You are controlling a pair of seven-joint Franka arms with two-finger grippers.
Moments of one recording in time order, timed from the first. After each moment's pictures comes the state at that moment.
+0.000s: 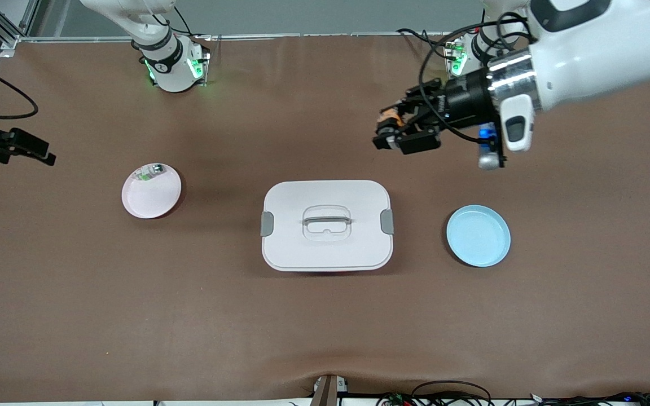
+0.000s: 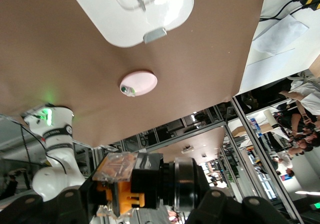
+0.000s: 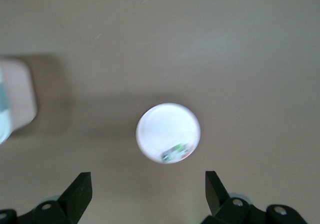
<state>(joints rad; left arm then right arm) -0.08 0.09 -0.40 -1.63 -0.97 2.04 -1.35 -0.06 0.02 -0.02 -1.59 0.12 1.51 -0.06</state>
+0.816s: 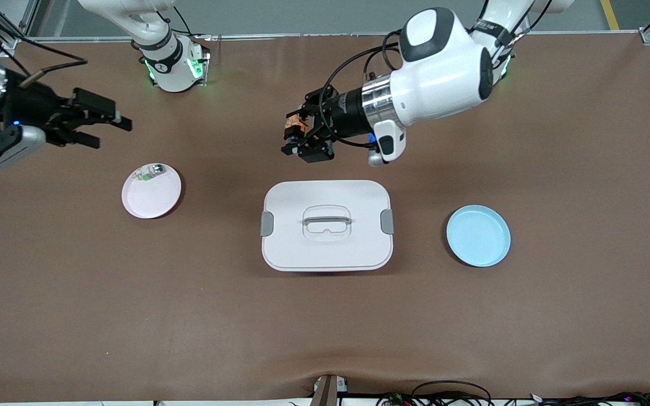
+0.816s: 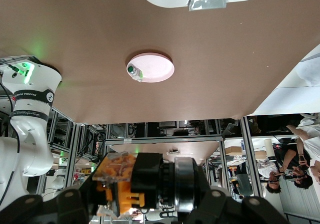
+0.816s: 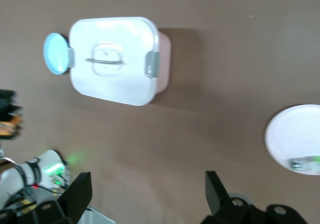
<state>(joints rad) -0.32 0.29 -0.46 -1.63 -0.97 2.37 -1.63 0.09 -0.01 0.00 -1.59 0.51 1.51 -0.01</state>
